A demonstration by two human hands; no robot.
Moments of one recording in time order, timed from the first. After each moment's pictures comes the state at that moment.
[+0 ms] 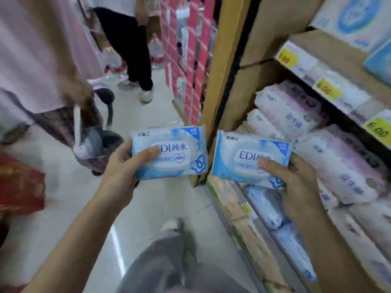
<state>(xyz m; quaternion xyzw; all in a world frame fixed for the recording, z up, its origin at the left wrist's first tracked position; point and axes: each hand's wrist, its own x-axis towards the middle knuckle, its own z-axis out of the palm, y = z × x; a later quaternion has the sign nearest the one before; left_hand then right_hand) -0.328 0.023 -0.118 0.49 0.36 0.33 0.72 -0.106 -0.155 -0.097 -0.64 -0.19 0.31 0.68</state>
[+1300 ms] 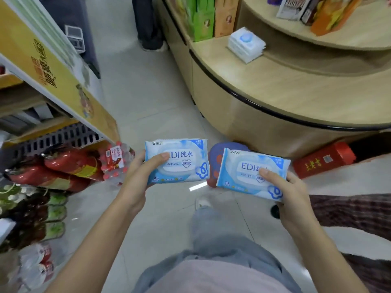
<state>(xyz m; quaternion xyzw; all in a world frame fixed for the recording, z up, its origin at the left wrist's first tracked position) -1.133 -0.258 -0.192 -0.07 0.68 0.67 0.29 -0.979 -0.023 -0.204 -0.44 -0.52 0.72 0.12</state>
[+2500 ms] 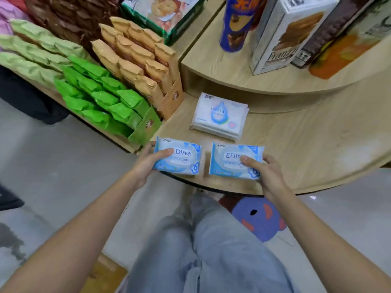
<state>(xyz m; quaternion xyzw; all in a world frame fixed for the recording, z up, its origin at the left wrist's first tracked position) -1.735 0.133 -0.346 0.08 0.70 0.42 0.57 -1.454 0.241 -0.337 -0.63 -0.33 0.67 0.22</state>
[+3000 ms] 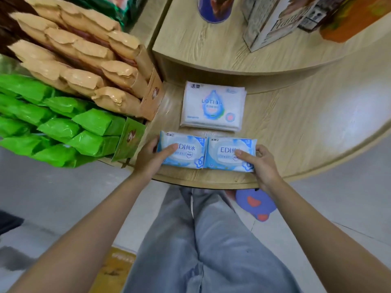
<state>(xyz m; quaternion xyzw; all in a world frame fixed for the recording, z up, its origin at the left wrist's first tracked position) -1.748 0.186 -0.397 0.22 0.75 0.32 0.54 -1.477 0.250 -0.393 -0.69 -0.26 0.64 0.22</state>
